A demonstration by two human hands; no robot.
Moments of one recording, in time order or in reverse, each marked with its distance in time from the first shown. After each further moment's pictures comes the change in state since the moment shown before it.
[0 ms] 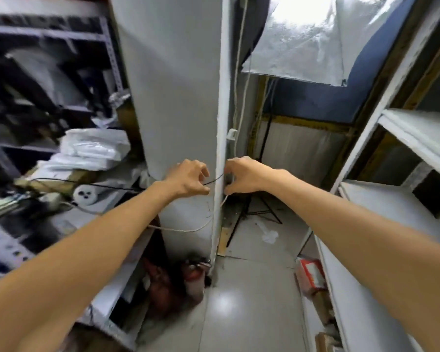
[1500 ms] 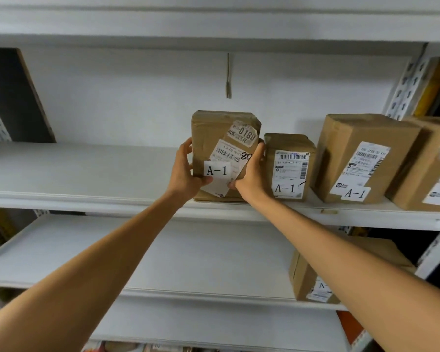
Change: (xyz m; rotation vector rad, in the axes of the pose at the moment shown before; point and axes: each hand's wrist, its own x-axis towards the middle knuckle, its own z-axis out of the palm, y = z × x) left_hand -0.141 0.587 0.137 -1.076 -0.819 1.244; right_hand -0.549 0.156 0.001 0.116 1.467 1.642
